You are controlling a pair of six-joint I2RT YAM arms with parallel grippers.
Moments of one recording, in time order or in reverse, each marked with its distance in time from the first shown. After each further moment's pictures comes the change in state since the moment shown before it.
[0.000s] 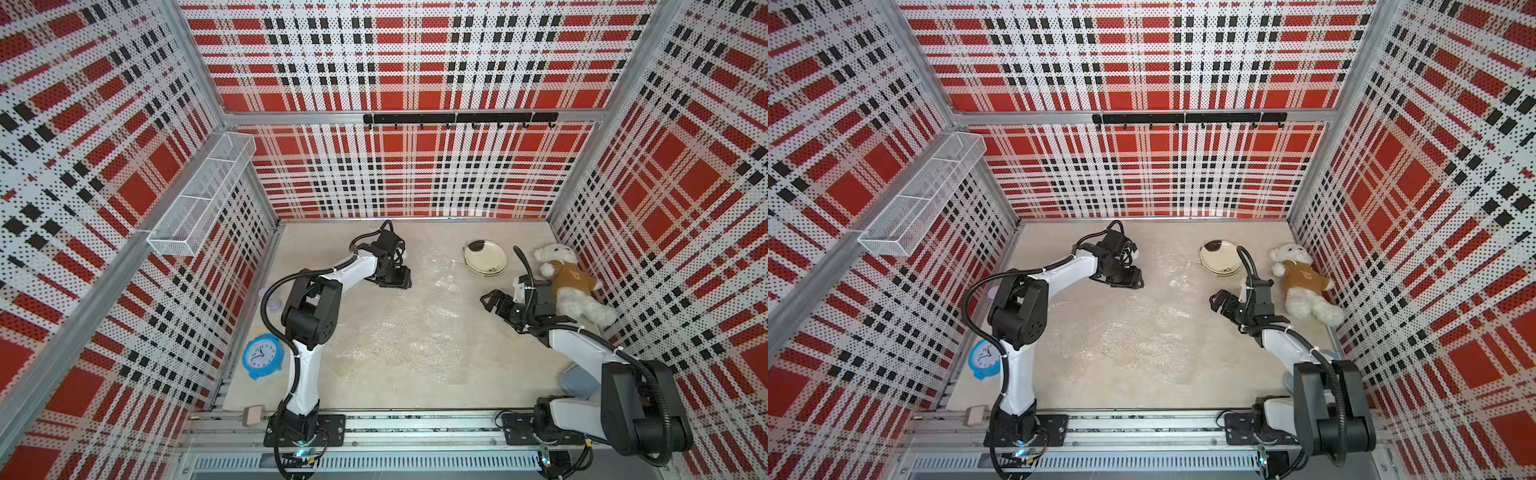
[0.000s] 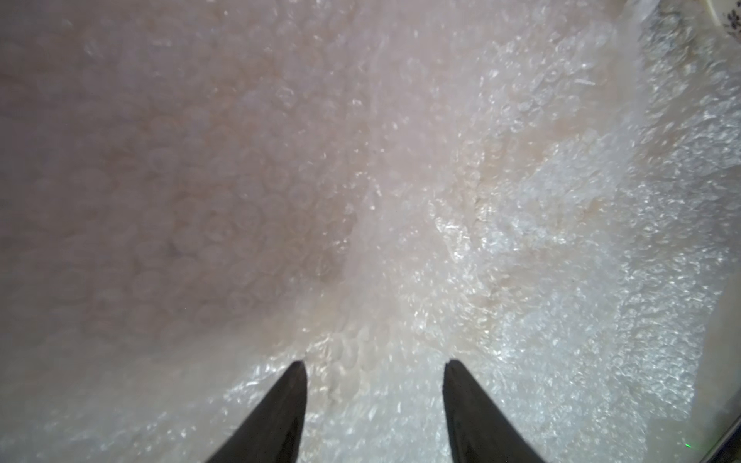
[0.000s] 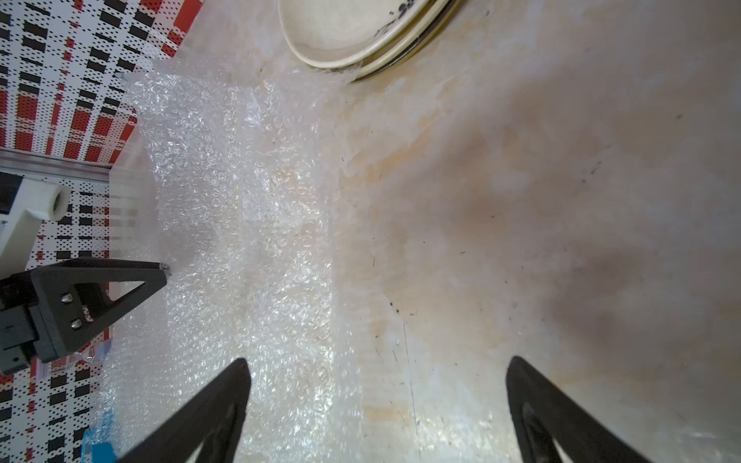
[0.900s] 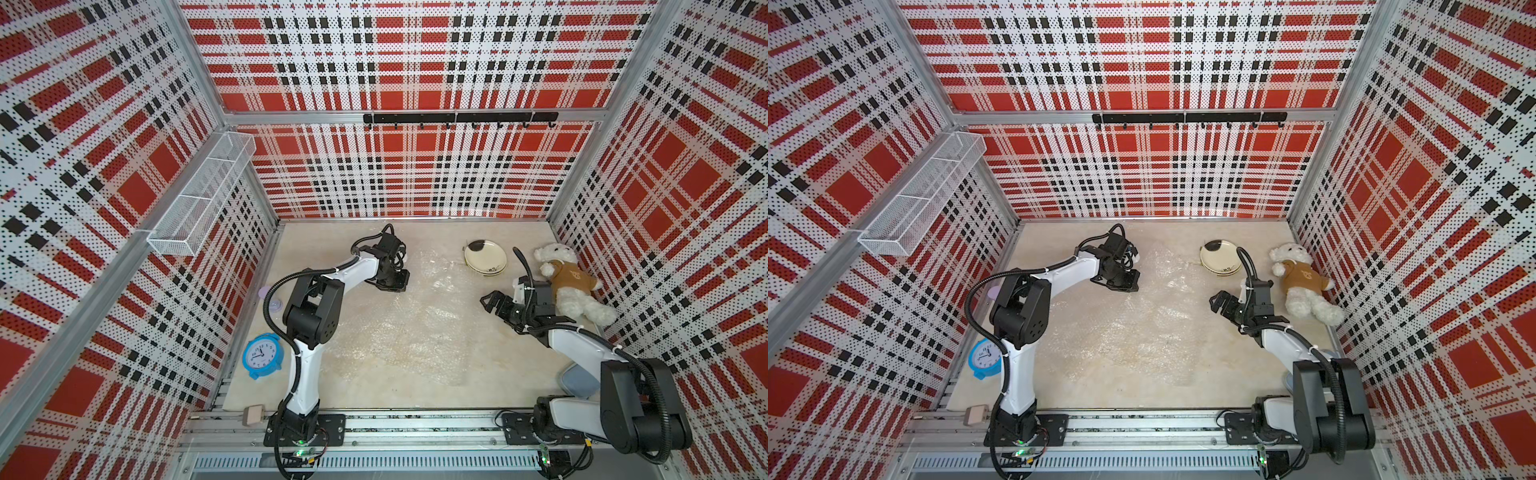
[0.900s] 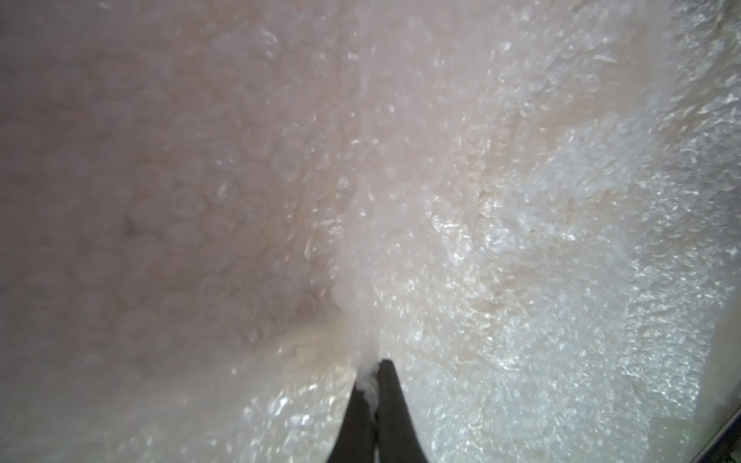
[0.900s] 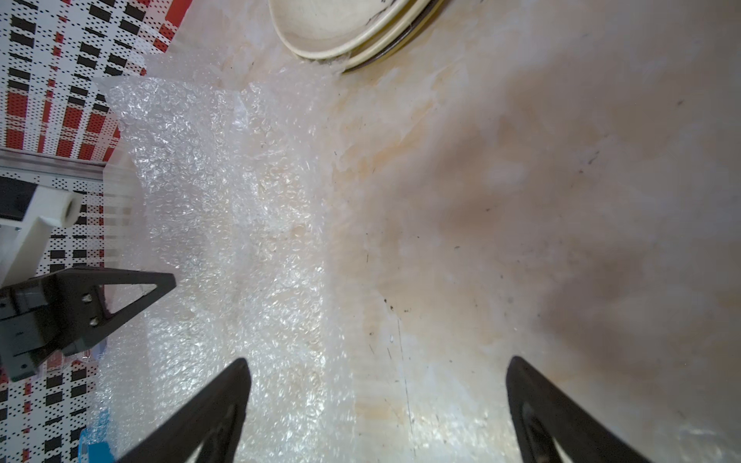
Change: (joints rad) left arm -0.003 -0.002 -0.011 -0.028 0.013 0.002; right arm 0.000 0.008 -0.009 0.004 0.000 0.000
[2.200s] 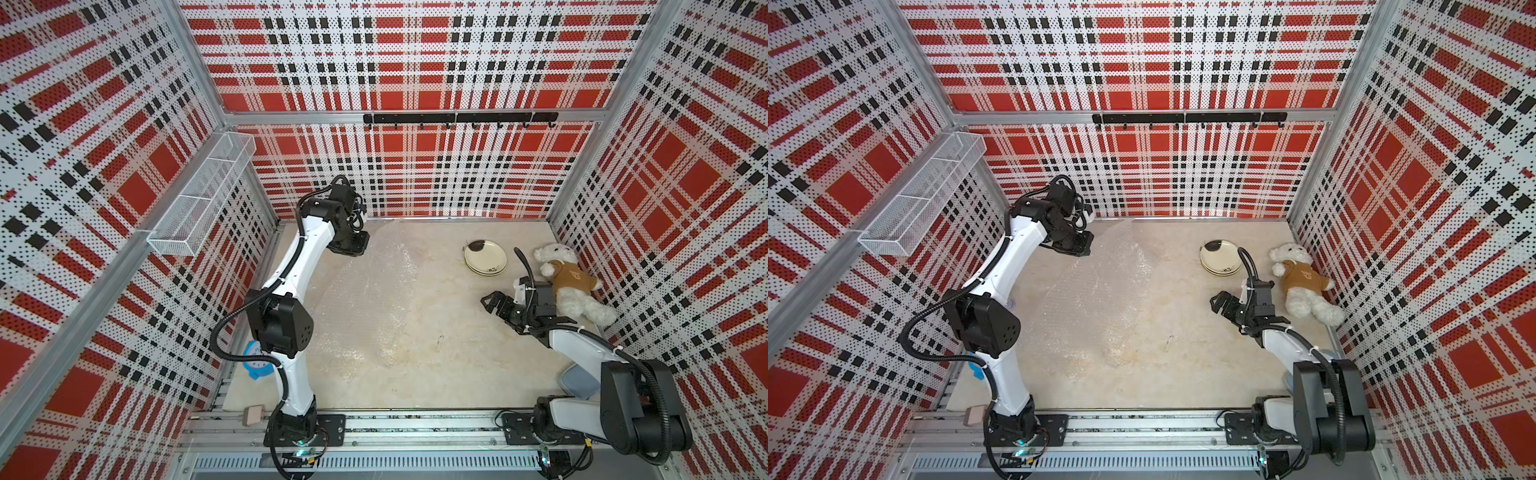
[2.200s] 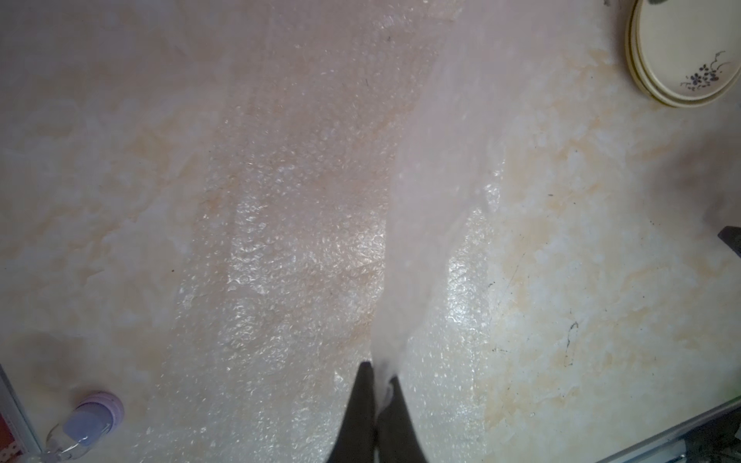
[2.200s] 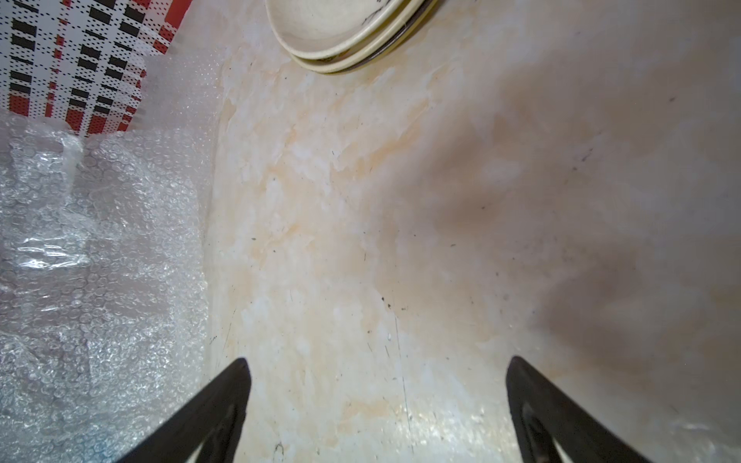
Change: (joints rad) left arm 0.225 -0.154 0.489 -0.621 -0.164 0.248; right arm -0.010 -0.005 -0.002 -0.005 -0.008 0.000
